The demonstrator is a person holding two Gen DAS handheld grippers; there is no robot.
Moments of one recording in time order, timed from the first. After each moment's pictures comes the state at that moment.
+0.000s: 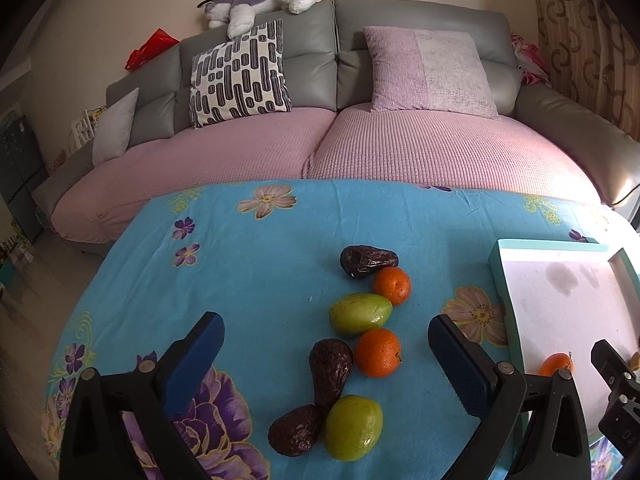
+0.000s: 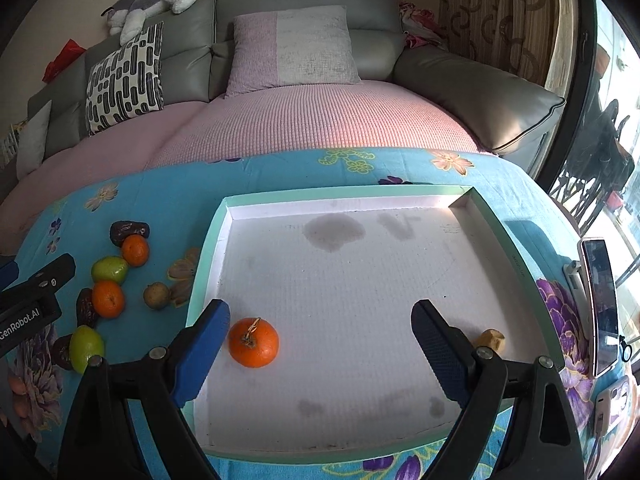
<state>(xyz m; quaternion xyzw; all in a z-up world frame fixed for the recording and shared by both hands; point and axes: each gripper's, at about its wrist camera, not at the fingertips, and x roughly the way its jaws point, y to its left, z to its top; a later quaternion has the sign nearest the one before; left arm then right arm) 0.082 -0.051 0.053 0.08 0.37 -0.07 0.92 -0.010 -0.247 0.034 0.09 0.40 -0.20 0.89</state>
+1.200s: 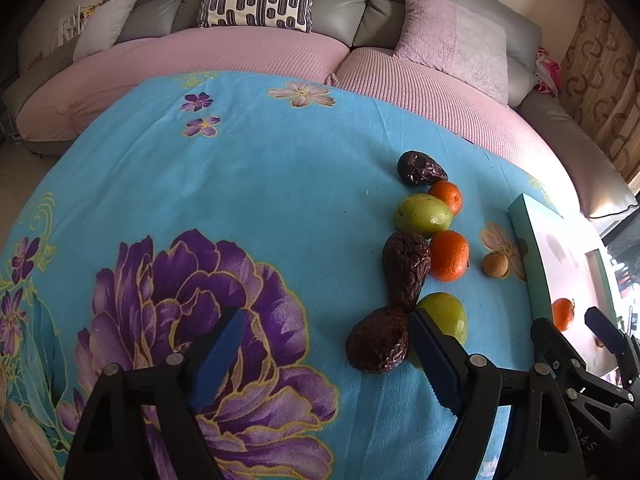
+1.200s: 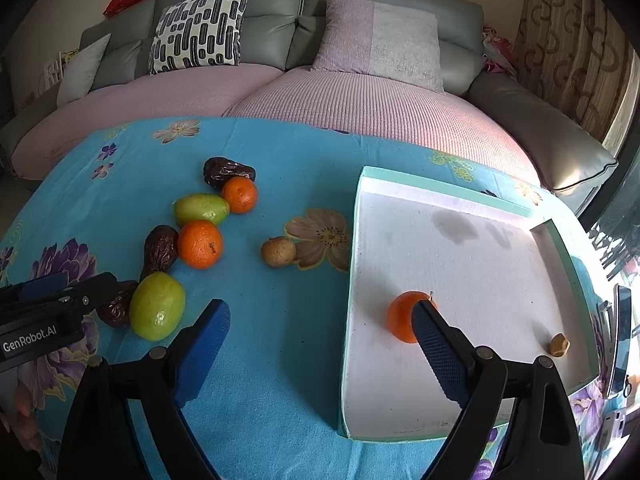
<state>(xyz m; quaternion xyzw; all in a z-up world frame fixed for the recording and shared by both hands) 0.078 0.046 -0.005 -0.04 0.49 -0.13 0.86 0.017 -0.140 0.012 0.00 0.43 -0.13 0.89</state>
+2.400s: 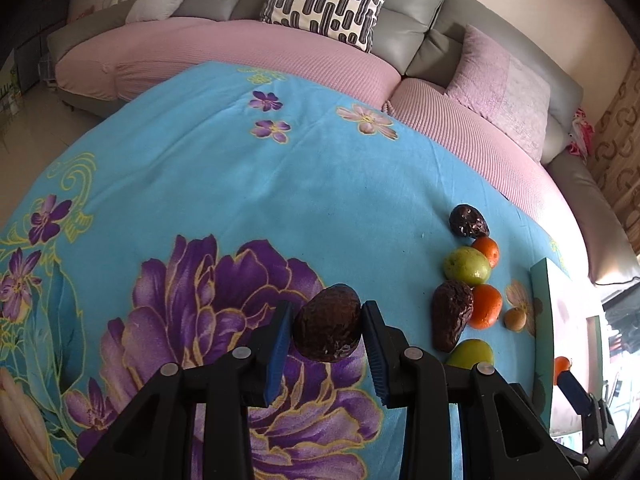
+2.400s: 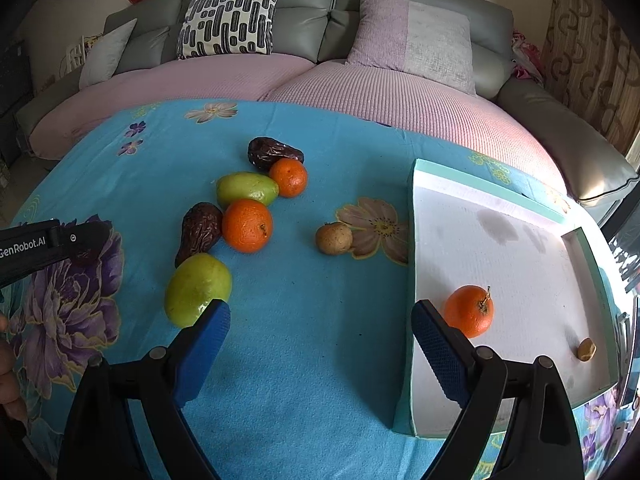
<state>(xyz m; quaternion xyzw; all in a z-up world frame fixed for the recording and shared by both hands) 0.088 0.091 0.000 -0.13 0.48 -0.06 0.87 0.022 -0.109 -0.001 -0.01 0.44 -0.08 0.90</state>
